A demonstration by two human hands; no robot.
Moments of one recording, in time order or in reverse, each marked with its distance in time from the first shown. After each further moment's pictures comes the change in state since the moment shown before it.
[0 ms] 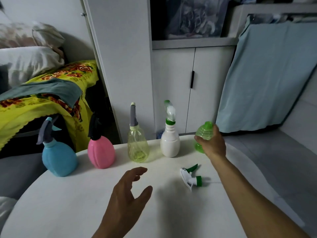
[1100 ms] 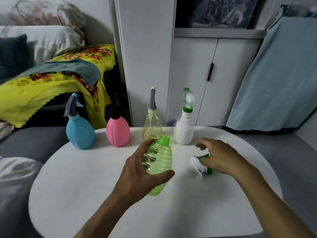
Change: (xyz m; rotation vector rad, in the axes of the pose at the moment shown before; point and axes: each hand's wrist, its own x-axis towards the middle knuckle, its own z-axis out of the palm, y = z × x) left_hand -0.003 0.022 -0.024 -0.094 -0.028 -0.013; right_hand -0.098 -0.050 -0.059 -0.652 -0.613 -0.457
